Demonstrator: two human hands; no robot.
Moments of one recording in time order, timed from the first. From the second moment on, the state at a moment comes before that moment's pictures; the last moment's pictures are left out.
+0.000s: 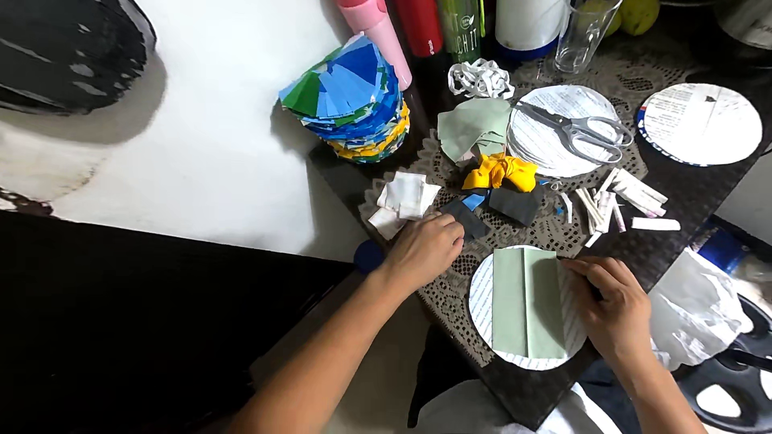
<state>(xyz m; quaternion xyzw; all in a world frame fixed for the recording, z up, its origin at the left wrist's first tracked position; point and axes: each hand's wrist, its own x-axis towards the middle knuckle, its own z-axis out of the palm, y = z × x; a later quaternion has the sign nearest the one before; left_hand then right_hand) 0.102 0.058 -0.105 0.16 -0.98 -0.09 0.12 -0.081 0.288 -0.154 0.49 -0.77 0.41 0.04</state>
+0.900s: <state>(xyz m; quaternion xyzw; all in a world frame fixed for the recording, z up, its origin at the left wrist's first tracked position) 0.078 0.024 -0.062 0.30 -0.89 -0.33 -0.12 -0.017 0.188 -0.146 0.65 -0.71 0.27 0.09</state>
